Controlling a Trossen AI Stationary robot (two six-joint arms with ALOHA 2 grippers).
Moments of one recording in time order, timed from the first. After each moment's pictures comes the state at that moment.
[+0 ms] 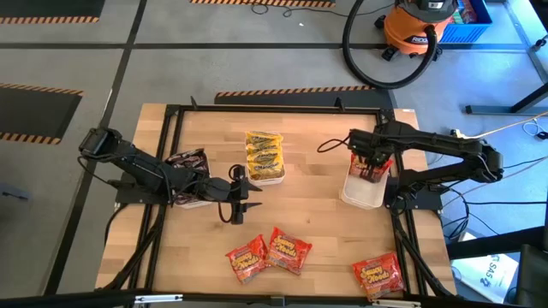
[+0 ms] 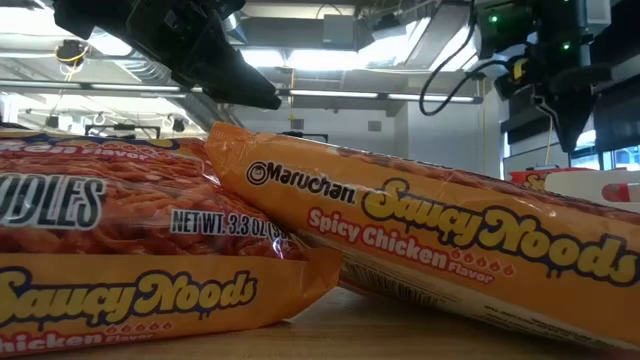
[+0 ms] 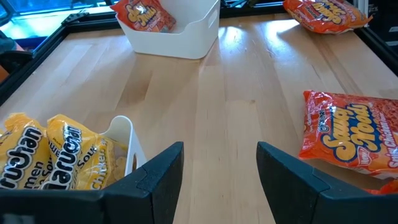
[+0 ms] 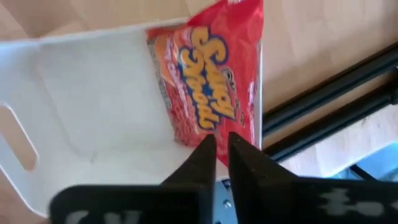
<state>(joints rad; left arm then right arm) -0.27 1.35 0.64 0.25 -0.32 -0.07 -0.32 1.15 0.95 -1.41 0.17 0.14</state>
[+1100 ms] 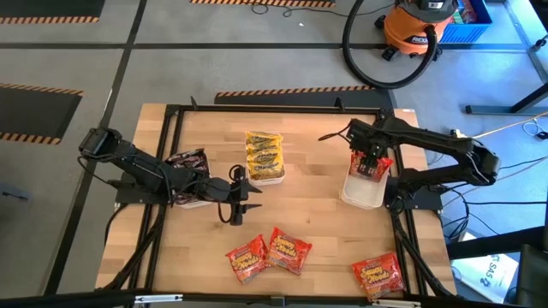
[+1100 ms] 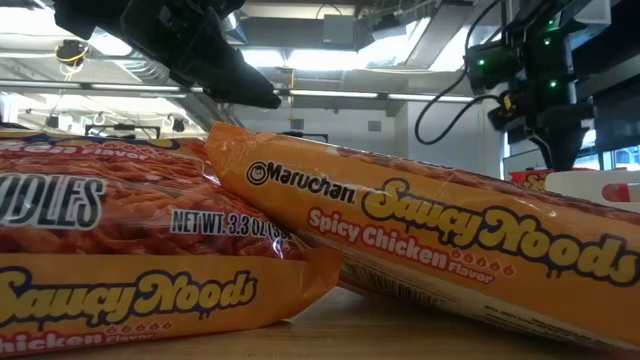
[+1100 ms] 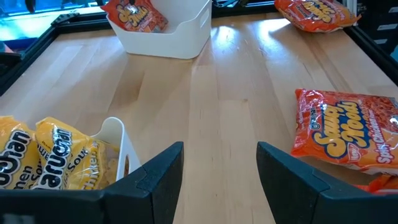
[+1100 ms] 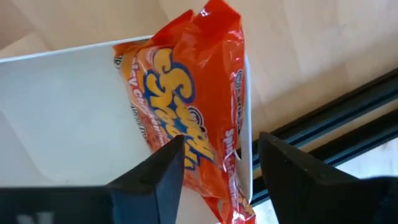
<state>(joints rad) -0.27 1.35 0.64 0.25 -0.29 -0.06 -0.54 1.19 0.83 -1.22 0.13 -0.08</state>
